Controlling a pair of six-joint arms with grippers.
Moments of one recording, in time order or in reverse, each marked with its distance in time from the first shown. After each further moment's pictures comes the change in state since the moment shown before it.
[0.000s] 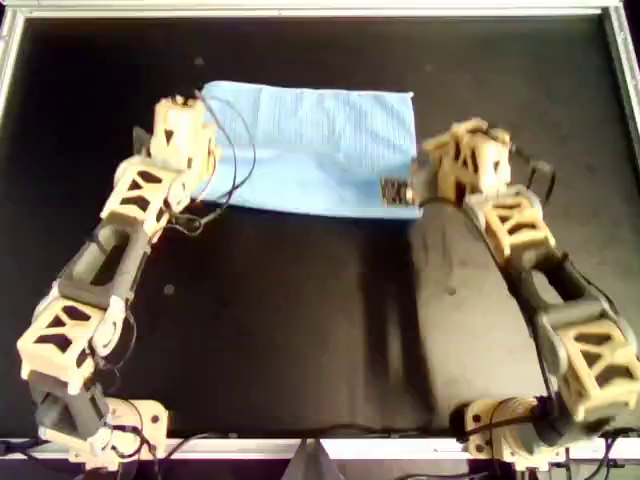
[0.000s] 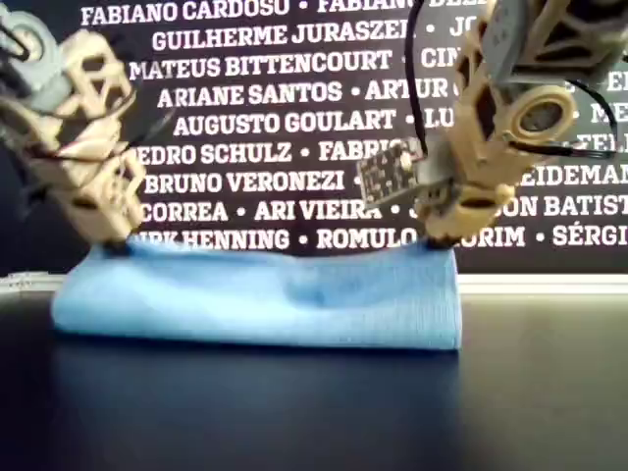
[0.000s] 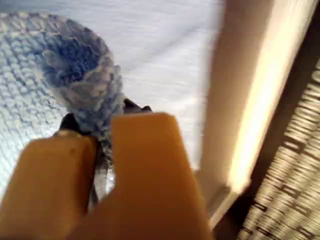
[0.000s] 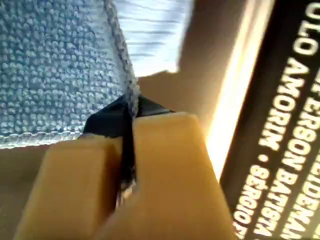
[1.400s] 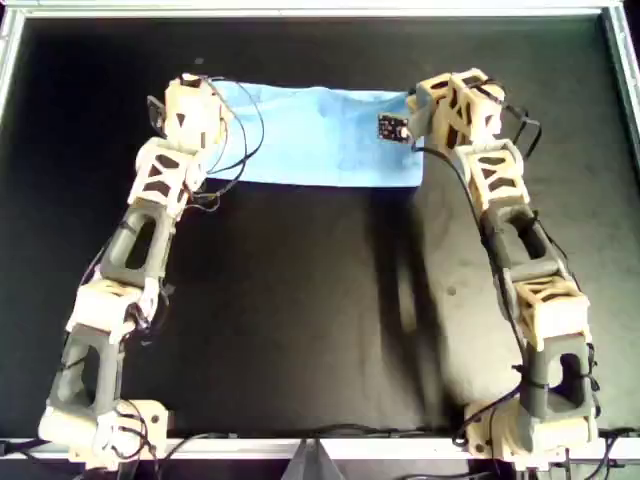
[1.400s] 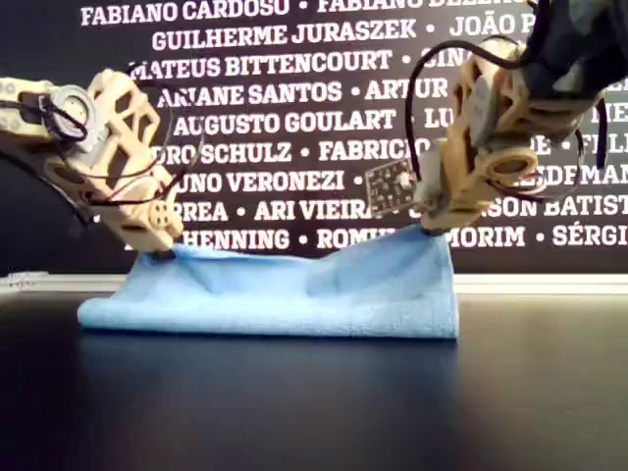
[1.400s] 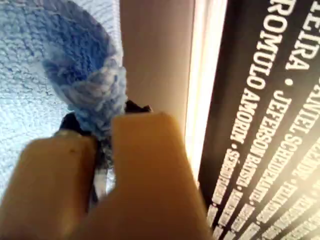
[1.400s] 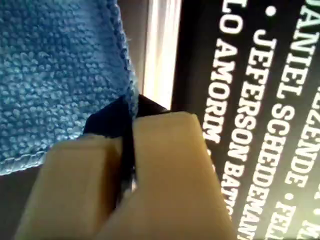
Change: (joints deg) left arm 1.0 -34.4 -45.6 0.0 0.4 0.2; right arm -2.5 -32.9 -46.0 0.0 -0.1 0.0
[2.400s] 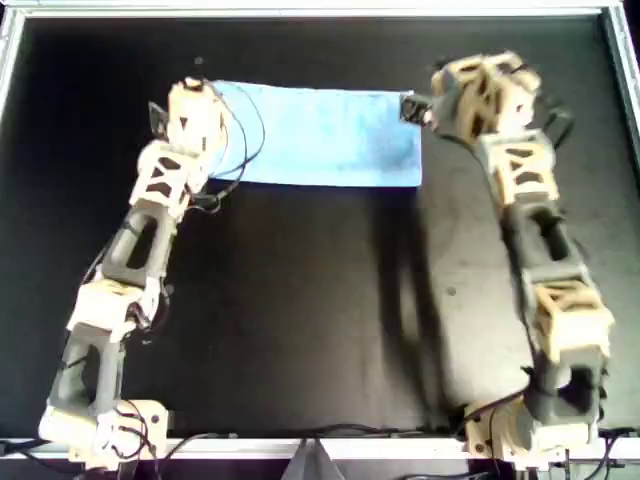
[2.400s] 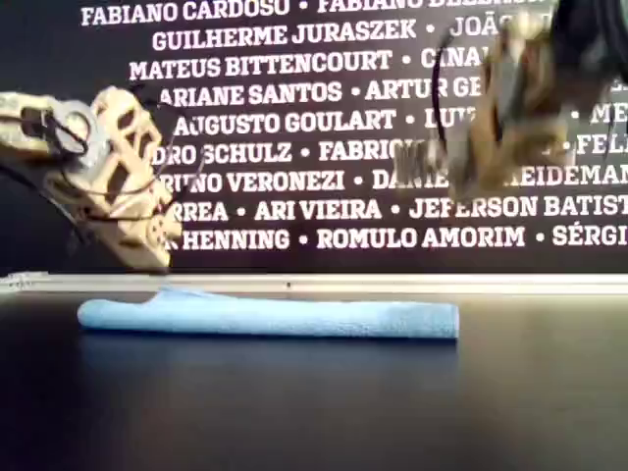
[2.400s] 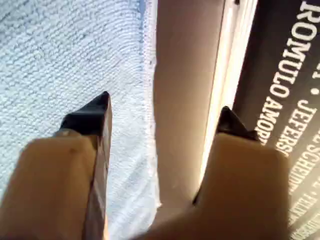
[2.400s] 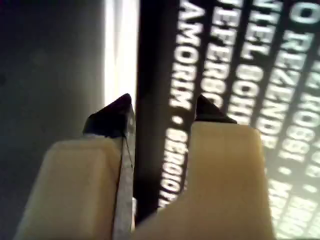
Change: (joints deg) left arm 0.0 1.2 0.0 1.8 -0.5 0.0; right arm -3.8 13.2 6.0 3.7 -0.5 0.0
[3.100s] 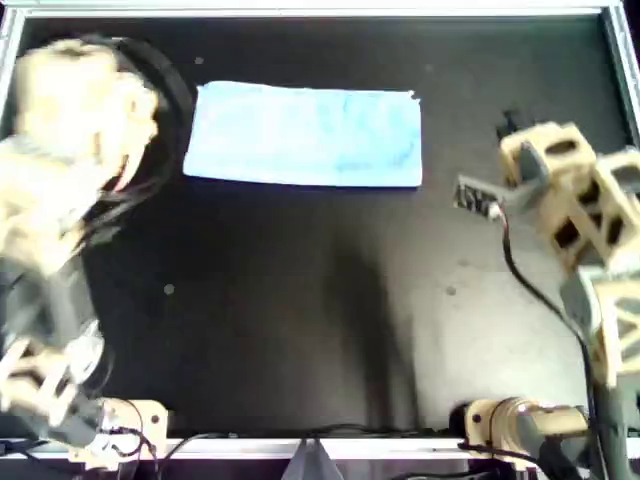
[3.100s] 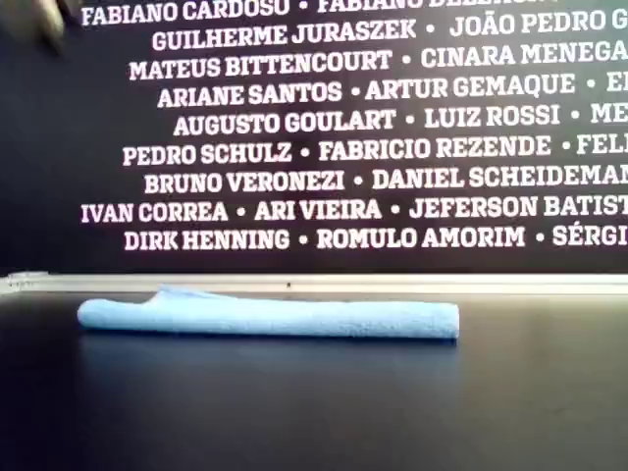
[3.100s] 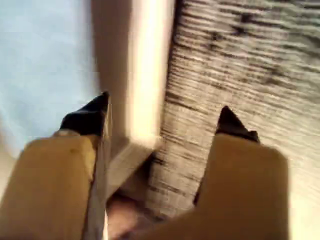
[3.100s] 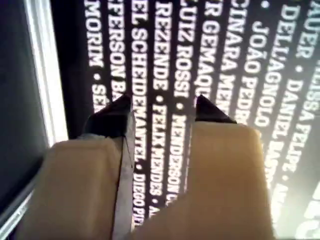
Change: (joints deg) left arm 0.0 50.6 0.1 52.1 0.0 -8.3; right arm 0.3 80.1 62.3 8.4 0.0 0.0
